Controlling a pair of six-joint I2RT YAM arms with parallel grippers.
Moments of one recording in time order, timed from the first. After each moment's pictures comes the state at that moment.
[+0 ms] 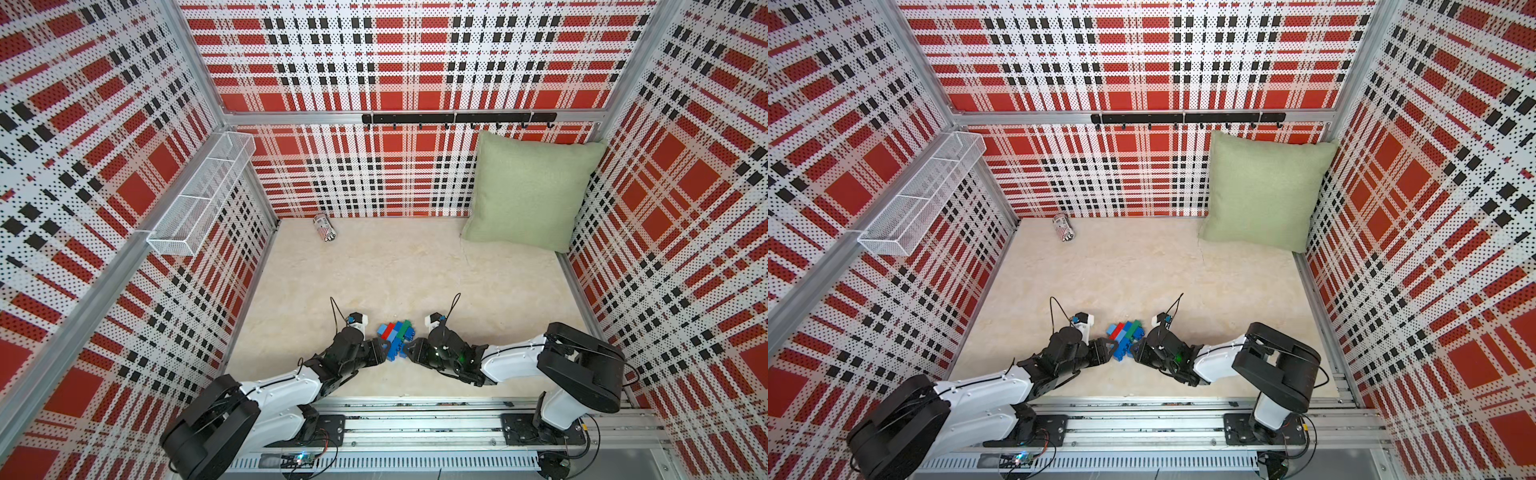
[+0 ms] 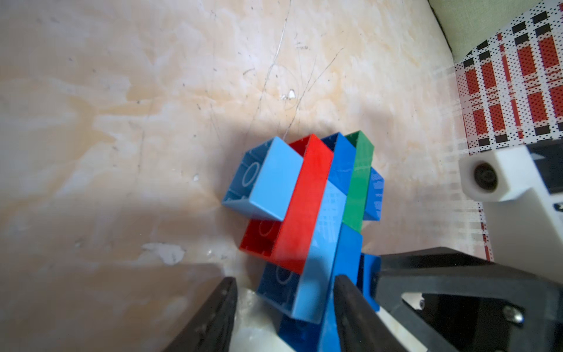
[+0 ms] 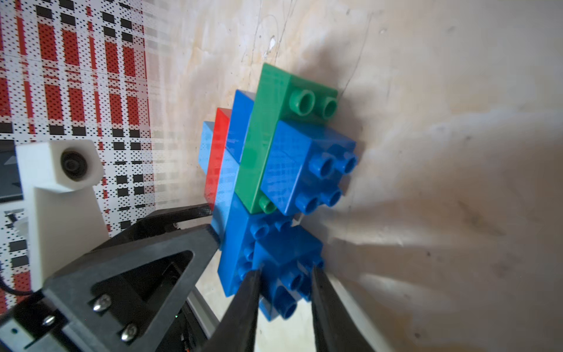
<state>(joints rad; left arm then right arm) -0.67 1.15 0.18 0.31 0.11 -0.83 1.03 1.65 0.53 0.50 -0.03 1.23</state>
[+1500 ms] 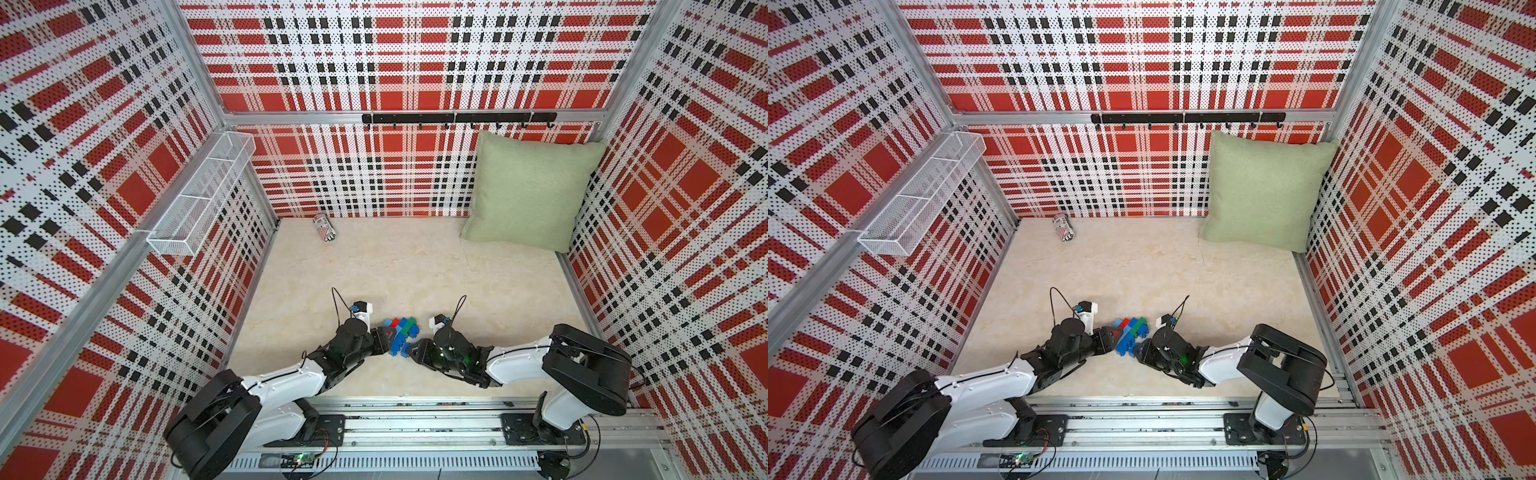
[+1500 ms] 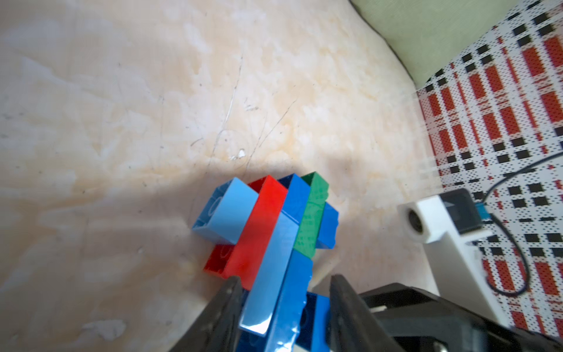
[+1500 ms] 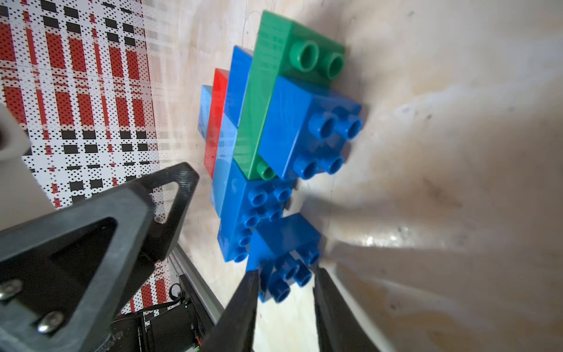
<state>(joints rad) -0.67 1.14 0.25 0.34 0.07 -0.81 1.01 1.60 0.47 0.50 -0.06 1.27</state>
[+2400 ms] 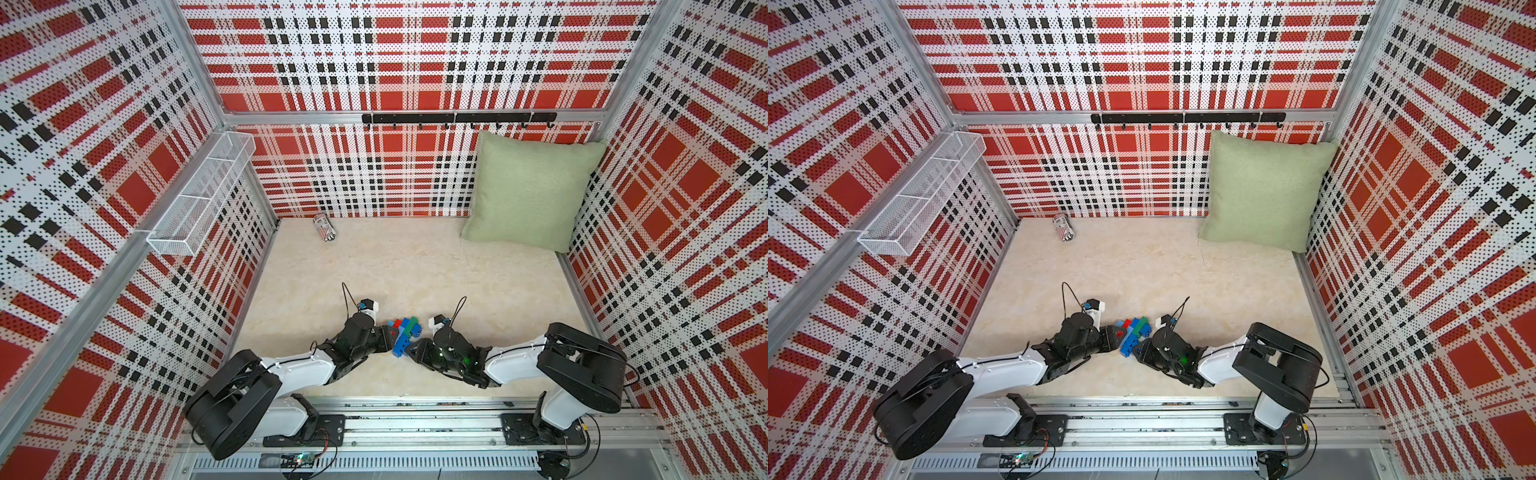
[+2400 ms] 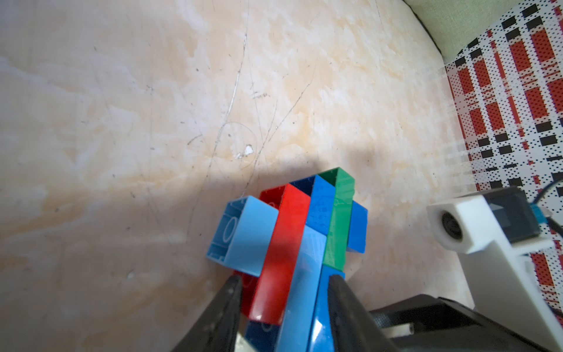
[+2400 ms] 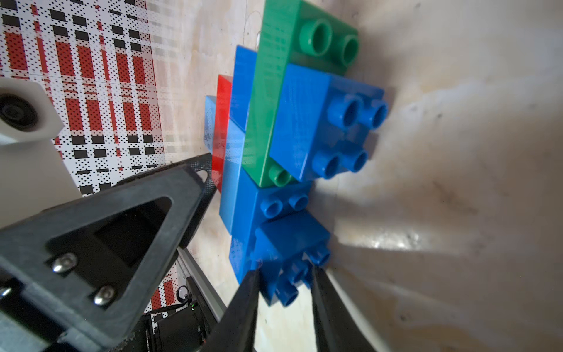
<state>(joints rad) -0.67 1.31 0.32 0.35 0.10 -0.75 1.01 1.63 0.47 0.56 -0.07 1.29</state>
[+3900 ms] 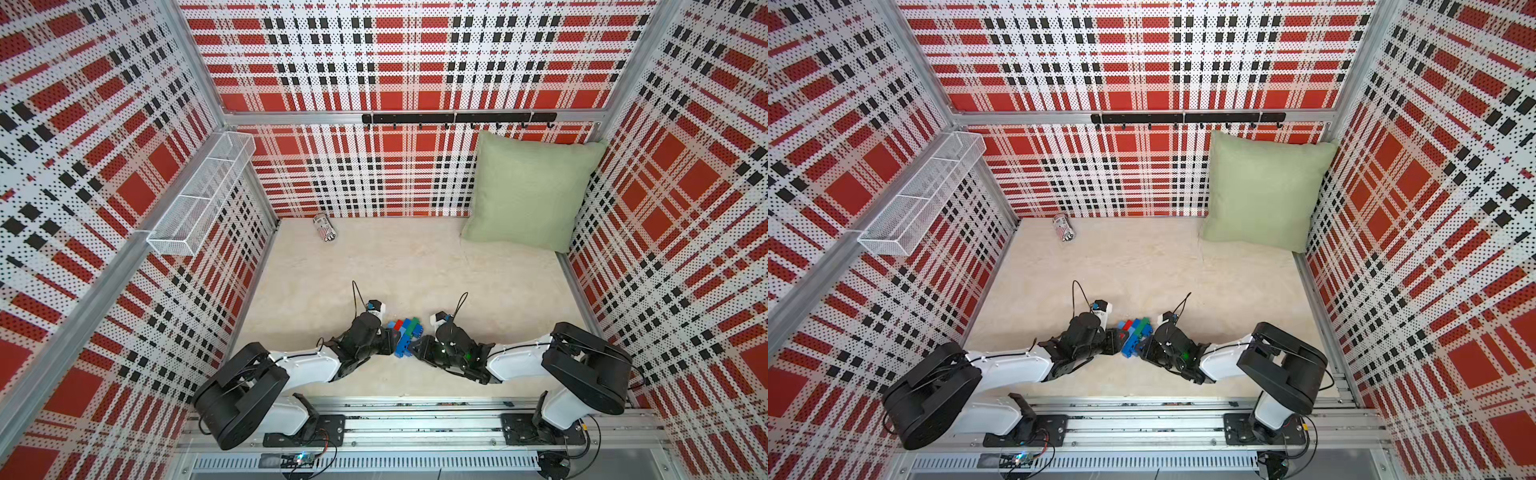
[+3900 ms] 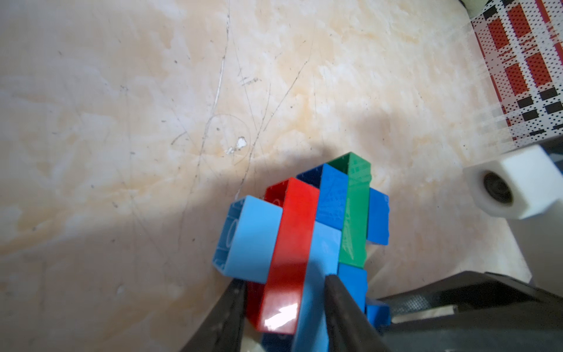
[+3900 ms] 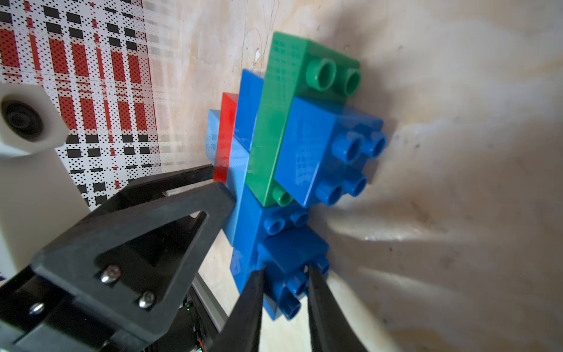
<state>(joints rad) -0.72 1.37 0.36 0.30 0.06 -0.64 0.97 1.61 0.49 0.49 -0.11 1.24</state>
